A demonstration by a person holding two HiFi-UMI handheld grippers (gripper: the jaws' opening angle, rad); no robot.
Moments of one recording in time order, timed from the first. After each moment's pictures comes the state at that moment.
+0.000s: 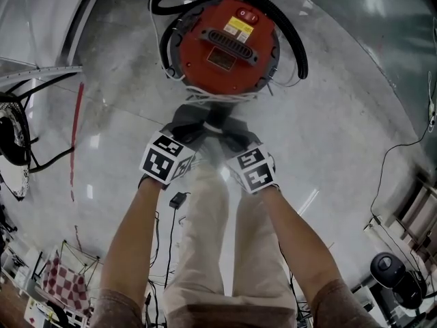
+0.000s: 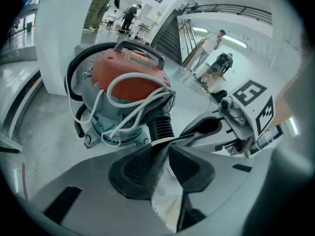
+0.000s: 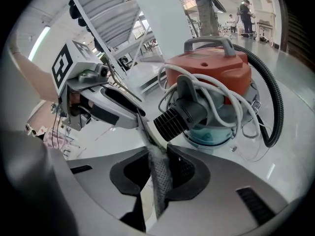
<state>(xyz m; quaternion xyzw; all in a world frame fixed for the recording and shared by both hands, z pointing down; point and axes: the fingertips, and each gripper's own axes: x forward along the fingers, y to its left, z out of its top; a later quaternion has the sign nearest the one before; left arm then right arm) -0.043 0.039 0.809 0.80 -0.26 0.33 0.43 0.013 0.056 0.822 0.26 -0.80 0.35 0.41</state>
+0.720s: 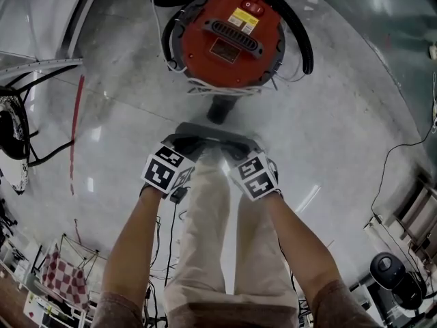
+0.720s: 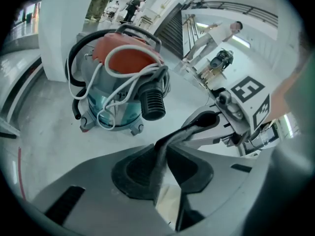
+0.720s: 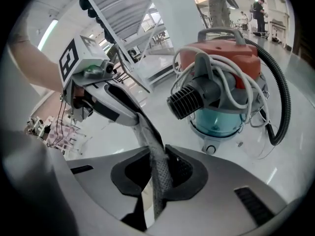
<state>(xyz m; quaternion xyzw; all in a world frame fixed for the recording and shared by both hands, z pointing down) -0.043 0.094 0.824 0.78 -0.24 0.35 0.46 0.017 0.104 0.834 0.21 -0.81 0.34 0.44</state>
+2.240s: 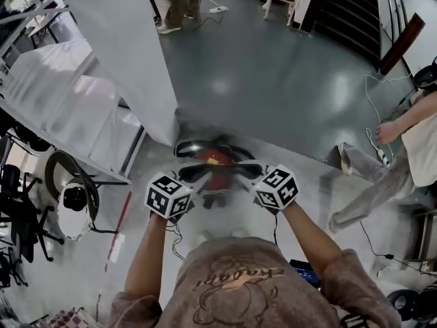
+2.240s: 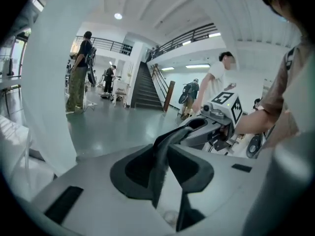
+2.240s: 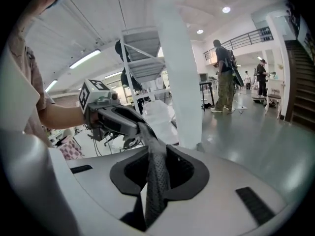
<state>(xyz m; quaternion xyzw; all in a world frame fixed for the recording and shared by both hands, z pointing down) 0.001 -0.069 0.283 0.91 -0.31 0.18 0.21 0.066 -0.075 0.295 0.25 -0.93 0.16 0.23</state>
